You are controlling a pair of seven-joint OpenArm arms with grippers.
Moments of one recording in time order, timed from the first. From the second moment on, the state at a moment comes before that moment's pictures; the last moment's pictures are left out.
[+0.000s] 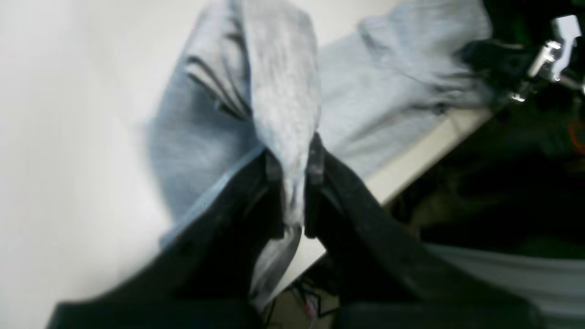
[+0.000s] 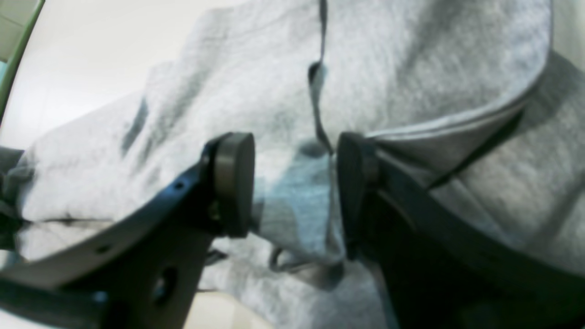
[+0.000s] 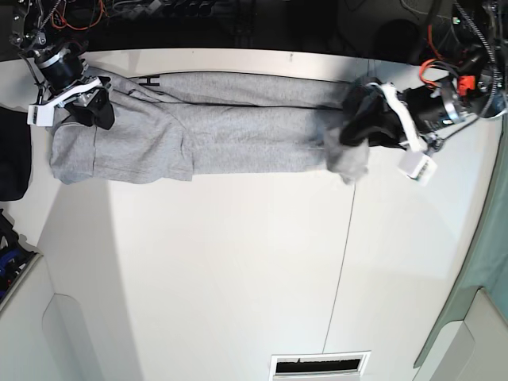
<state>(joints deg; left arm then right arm) 18.0 -16.7 -13.4 105.6 -49.1 -39.0 57.3 -19.7 11.3 20.3 77.9 35.3 28.4 -21.8</state>
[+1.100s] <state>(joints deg) 11.0 -3.0 4.0 95.0 -34.4 -38.7 51.4 -19.0 19.5 24.7 90.9 33.2 19.9 -29.2</state>
